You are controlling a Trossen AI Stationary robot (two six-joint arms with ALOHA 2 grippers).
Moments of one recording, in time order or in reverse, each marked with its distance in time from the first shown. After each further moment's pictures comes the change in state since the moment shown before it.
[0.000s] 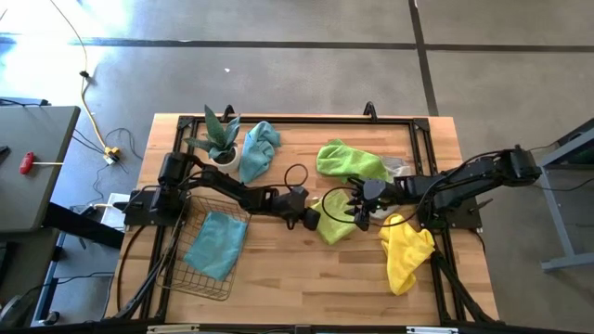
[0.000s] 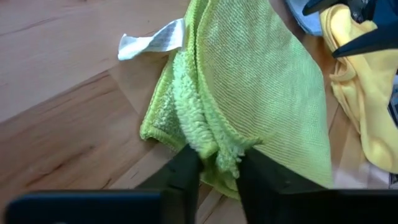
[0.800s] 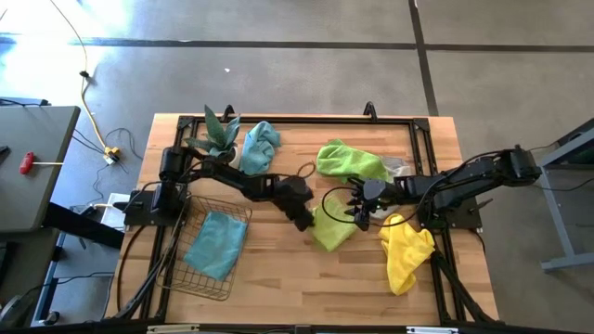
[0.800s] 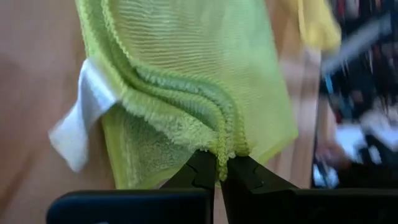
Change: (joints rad) left arm 0.107 -0.023 0.026 -0.071 0.596 0.262; right arm 0.000 0.000 0.000 0.000 0.000 0.000
